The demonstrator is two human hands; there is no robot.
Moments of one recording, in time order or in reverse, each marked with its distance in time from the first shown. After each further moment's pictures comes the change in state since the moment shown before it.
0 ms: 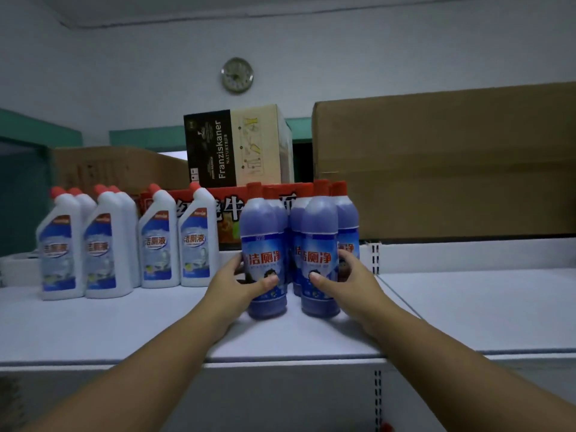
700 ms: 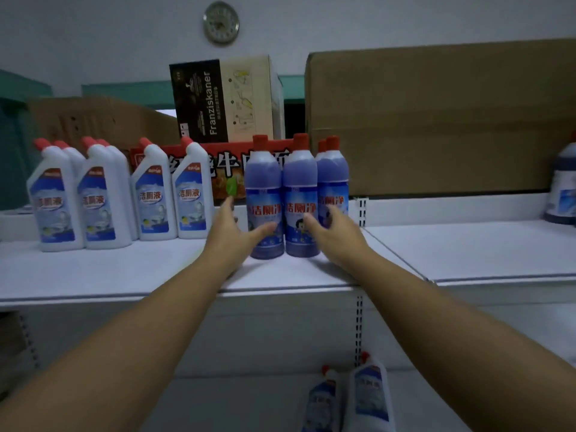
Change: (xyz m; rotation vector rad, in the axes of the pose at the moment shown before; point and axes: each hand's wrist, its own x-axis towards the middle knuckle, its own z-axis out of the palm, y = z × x) left_hand -0.020 0.006 0.002 0.278 0.155 0.105; right_hand -0.013 0.000 0.006 -0.373 0.123 -0.118
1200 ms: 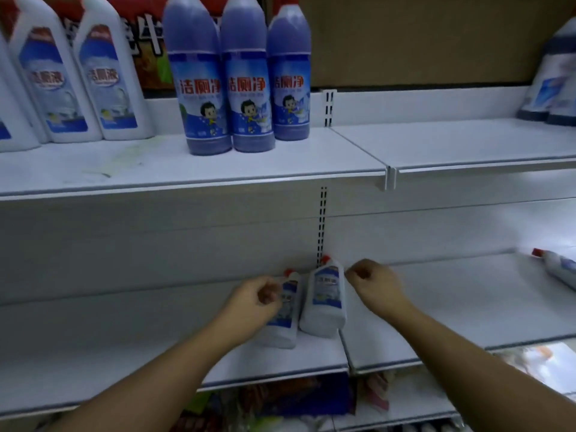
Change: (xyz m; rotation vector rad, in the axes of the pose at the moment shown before) left_hand -0.175 -0.129 0.112 0.020 -0.638 -0.158; right_hand -0.155 0.211 -0.017 -0.289 -0.193 0.441
